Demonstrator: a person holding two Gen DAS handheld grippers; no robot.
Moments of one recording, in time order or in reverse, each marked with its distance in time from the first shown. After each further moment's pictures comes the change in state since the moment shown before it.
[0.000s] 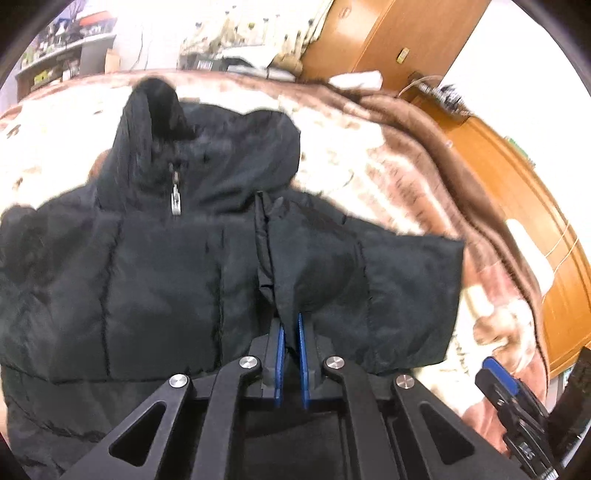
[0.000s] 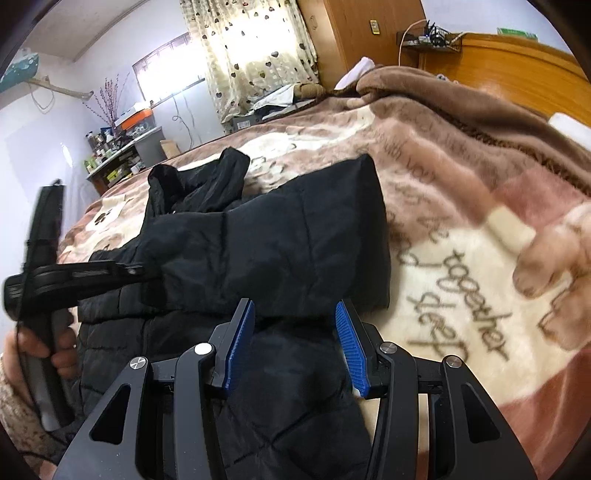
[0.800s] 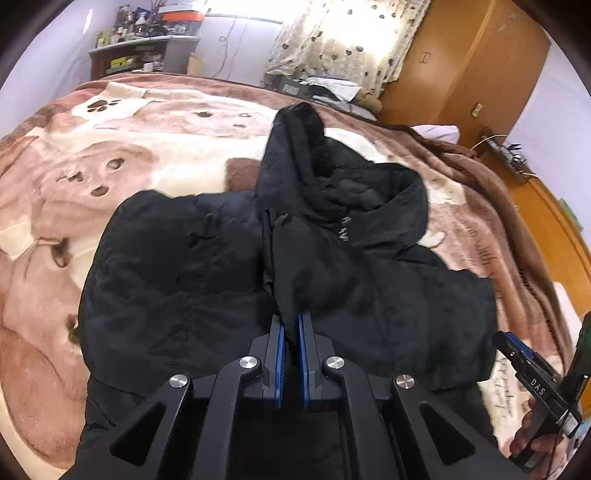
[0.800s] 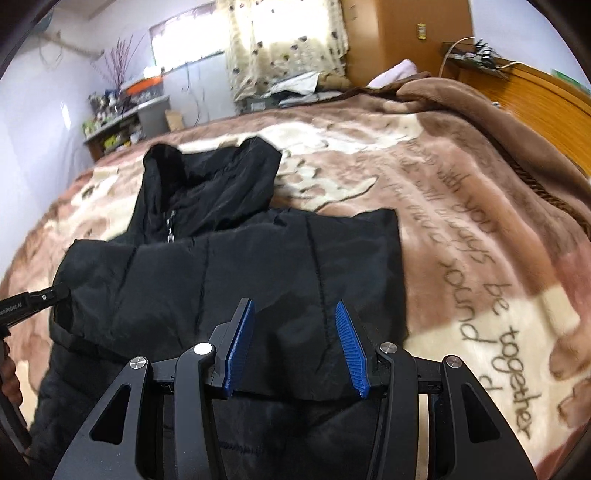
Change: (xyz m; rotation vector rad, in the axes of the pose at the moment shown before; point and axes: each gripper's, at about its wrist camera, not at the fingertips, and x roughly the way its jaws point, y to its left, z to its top) left arm -0.042 0.143 -0.008 -0.164 -0.093 0.204; right arm 0.104 0.070 0.047 -0.150 0.097 -0.041
